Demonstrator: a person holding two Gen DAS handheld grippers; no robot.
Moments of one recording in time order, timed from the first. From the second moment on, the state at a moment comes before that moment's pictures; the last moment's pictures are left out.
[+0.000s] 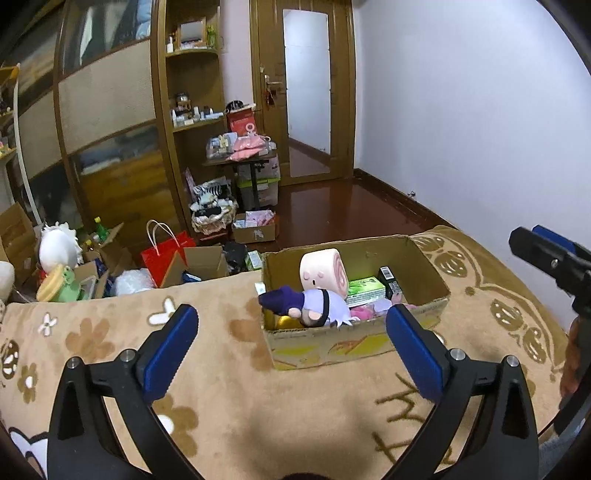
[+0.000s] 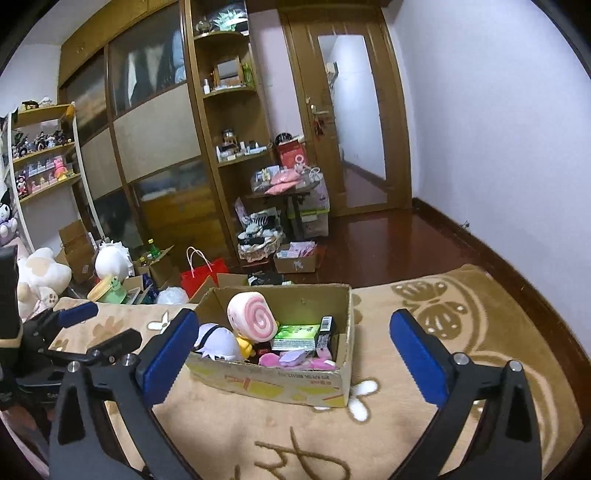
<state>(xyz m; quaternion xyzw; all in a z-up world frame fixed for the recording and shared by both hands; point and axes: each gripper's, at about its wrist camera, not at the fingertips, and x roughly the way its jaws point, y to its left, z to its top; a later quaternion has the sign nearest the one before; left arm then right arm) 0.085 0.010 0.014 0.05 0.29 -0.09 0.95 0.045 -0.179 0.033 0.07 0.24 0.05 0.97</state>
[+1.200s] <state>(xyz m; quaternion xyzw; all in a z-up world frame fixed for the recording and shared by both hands) 0.027 0.007 0.006 0.08 0.26 -0.07 0.96 -0.015 -0.212 0.002 0.10 0.26 0.01 0.96</state>
